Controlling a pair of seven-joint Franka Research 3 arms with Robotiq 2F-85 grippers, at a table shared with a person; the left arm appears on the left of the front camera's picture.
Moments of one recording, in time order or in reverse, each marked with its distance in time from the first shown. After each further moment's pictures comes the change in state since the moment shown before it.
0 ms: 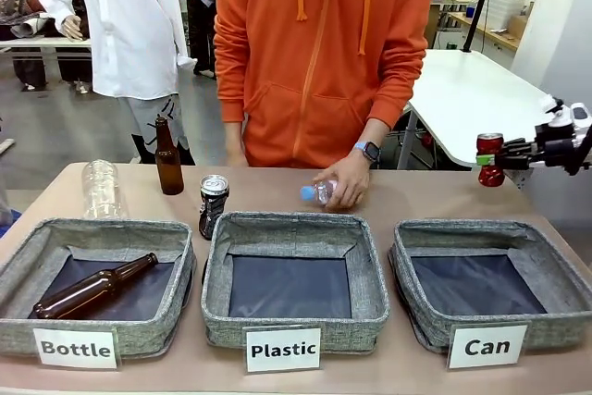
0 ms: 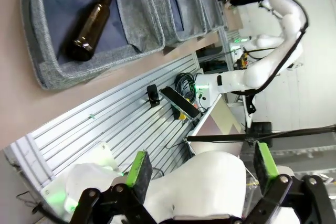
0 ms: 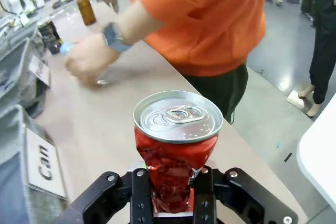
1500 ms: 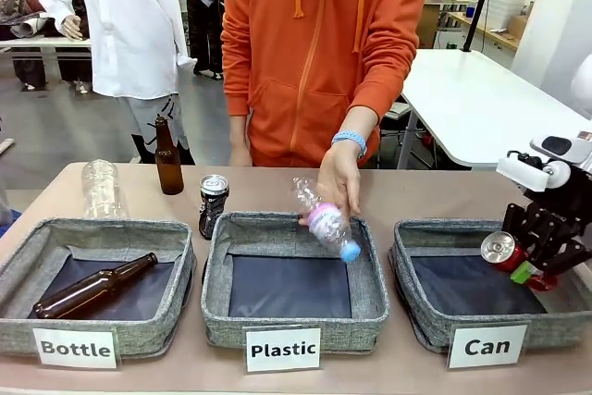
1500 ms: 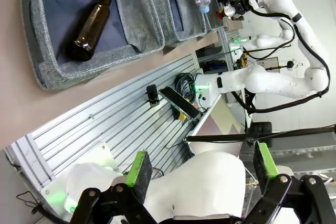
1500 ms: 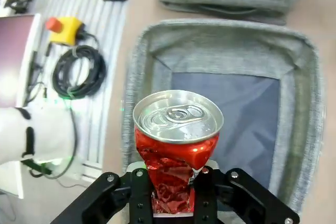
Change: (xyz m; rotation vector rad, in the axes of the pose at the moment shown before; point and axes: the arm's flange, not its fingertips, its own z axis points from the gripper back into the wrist) left arm 0.000 0.000 0.000 -0.001 0.000 0.000; right arm 0.043 0.304 -0.020 0.465 0.736 0.415
